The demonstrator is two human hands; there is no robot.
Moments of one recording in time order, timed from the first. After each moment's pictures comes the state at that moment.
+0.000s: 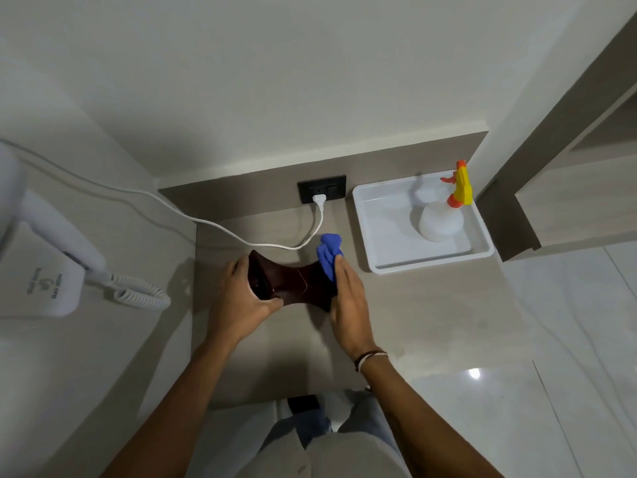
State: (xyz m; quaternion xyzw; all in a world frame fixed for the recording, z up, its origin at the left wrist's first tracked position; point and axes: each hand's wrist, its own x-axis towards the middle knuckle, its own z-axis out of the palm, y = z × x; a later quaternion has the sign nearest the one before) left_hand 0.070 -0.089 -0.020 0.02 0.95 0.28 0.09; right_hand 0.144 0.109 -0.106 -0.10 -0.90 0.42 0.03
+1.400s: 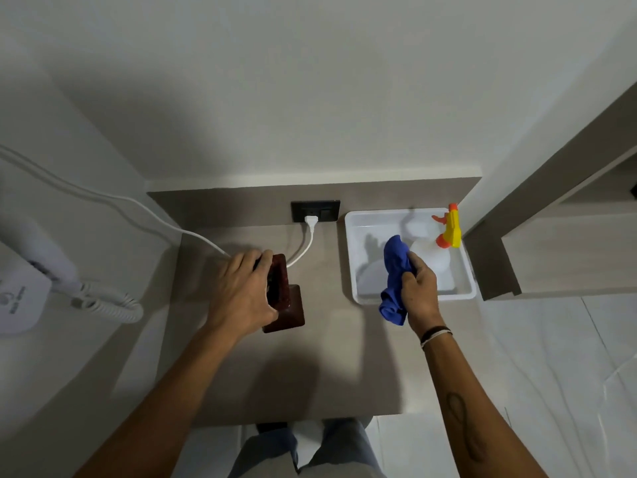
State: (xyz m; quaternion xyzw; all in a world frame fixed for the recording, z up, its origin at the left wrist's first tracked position) left_hand 0.036 -0.040 -0.003 0.15 0.99 0.03 0.08; right_hand 0.073 0.274 -0.075 -0.32 -0.75 0.58 0.02
